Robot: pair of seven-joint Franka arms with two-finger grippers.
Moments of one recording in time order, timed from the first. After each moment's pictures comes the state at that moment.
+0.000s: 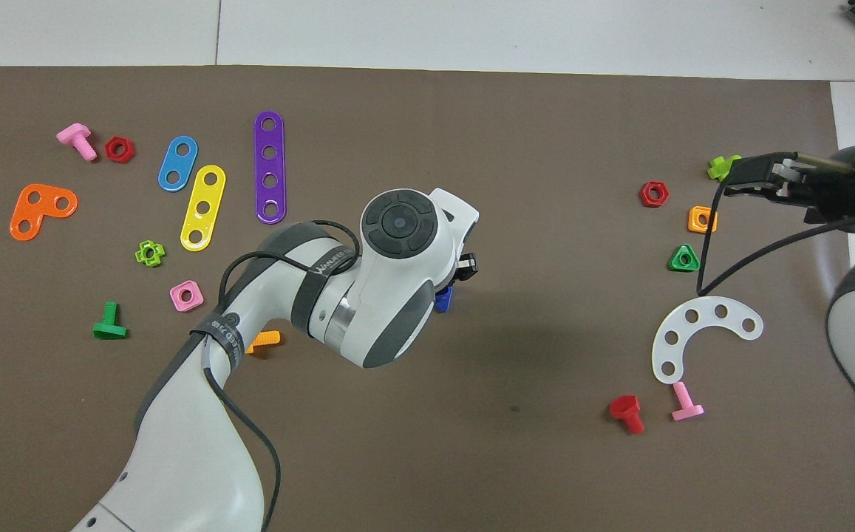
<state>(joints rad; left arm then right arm) -0.66 0.45 -0.05 -1.64 -0.12 2.14 -0.77 0.04 -0.03 0.02 -1.61 -0.05 1.75 0.38</state>
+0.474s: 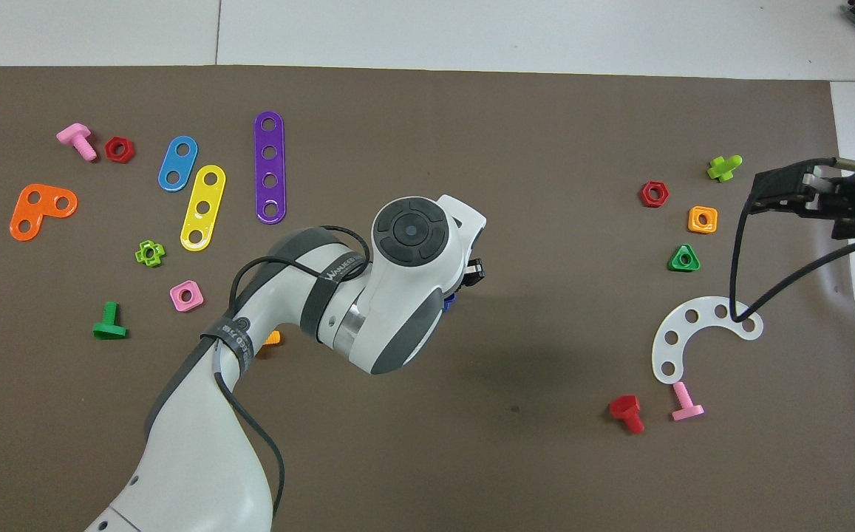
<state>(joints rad) -0.69 0.46 -0.05 -1.65 -0.12 2.14 -0.81 0.04 -0.02 0.02 -1.58 -0.02 1.61 0.34</state>
